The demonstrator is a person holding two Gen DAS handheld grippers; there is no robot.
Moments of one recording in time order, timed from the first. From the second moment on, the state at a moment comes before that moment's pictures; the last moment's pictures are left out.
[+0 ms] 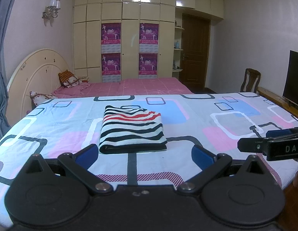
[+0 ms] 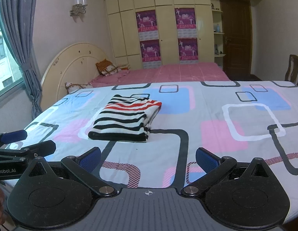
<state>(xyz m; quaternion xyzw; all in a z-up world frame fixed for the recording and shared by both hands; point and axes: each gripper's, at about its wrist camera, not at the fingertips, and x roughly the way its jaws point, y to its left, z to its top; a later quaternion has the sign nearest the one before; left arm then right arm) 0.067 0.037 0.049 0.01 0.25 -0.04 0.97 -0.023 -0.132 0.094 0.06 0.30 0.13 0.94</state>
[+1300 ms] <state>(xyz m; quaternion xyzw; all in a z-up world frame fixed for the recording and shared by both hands) 0.072 0.058 0.049 0.00 0.24 -0.04 0.97 -0.014 -0.124 0.089 0.06 0.30 0.14 0.94</state>
